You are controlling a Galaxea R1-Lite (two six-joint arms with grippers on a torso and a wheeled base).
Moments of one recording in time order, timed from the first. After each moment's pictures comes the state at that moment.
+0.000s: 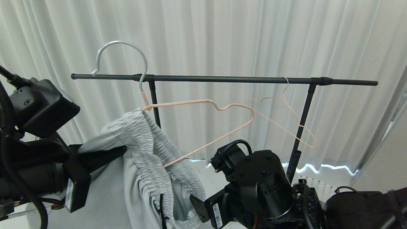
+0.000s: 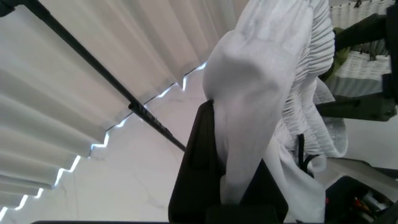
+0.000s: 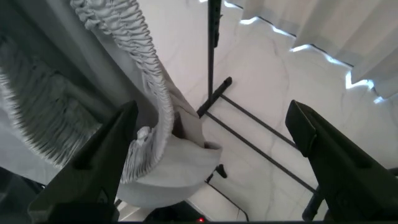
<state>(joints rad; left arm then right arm) -0.58 1.10 -0.83 0.14 0.05 0.32 1.16 1.85 -0.93 -0.42 -0.33 0.34</state>
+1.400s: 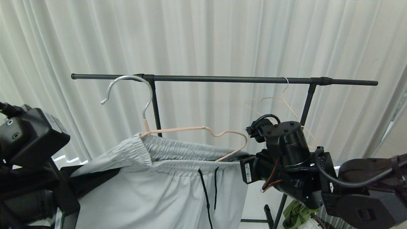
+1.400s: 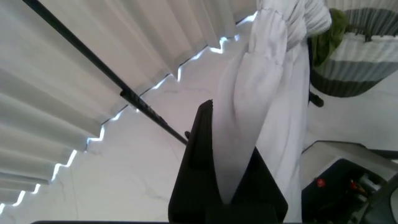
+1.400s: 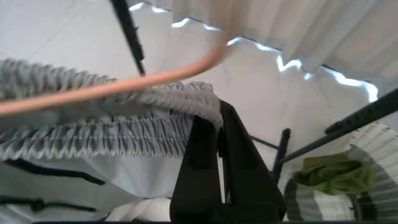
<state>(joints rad) -0.59 1.02 -0.72 0.14 0.05 0.32 0.90 1.81 -0.93 -0.37 -0.41 0.30</state>
